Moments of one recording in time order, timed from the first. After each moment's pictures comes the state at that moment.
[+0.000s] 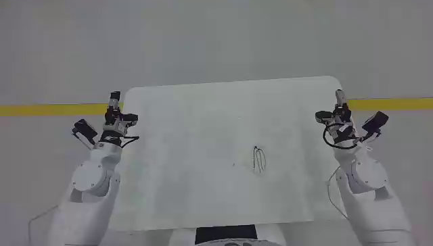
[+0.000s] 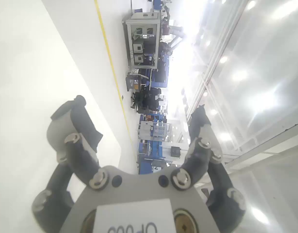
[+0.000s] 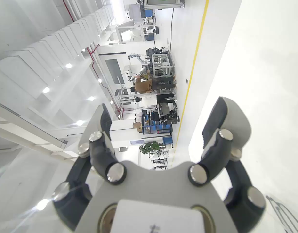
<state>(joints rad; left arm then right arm) 1.73 -1.15 -1.60 -1.80 -0.42 0.00 0.00 -1.73 -1.15 1.60 -1.80 0.42 0.00 0.00</state>
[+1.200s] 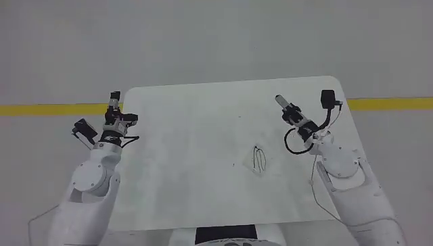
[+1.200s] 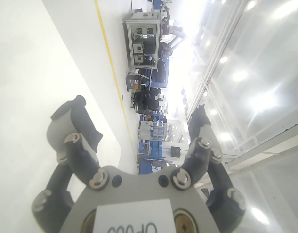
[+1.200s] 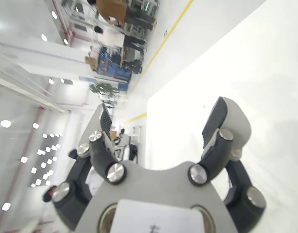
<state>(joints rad) 1.73 -1.15 -1.60 -1.80 -0.42 0.00 0.00 -1.58 -1.13 1.40 -1.85 -0.18 0.12 0.36</state>
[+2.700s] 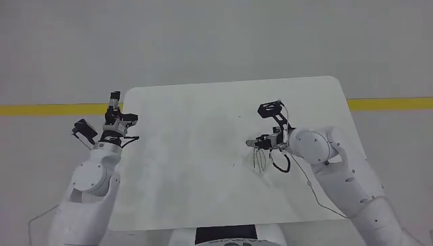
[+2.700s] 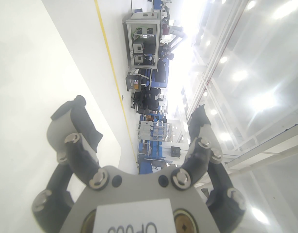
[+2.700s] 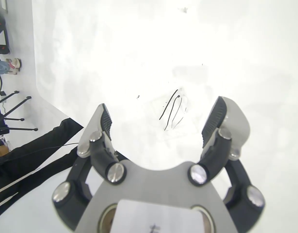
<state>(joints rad) 1.73 -1.15 -1.60 -1.80 -0.42 0.00 0.00 -1.34 -1.09 1.16 -1.87 -0.76 0.14 1.19</state>
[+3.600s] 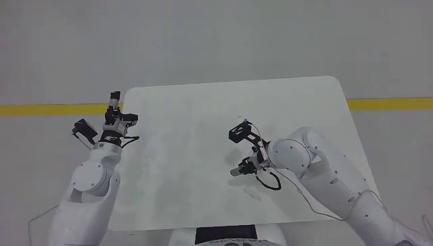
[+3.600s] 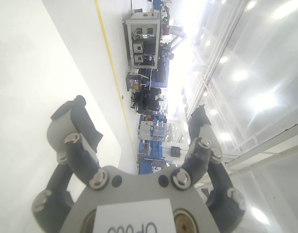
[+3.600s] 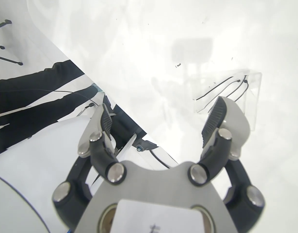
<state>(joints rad) 1.73 -1.15 -1.60 -1.80 -0.42 0.00 0.00 -1.22 -1.07 0.92 -1.90 -0.69 0.09 1.39</state>
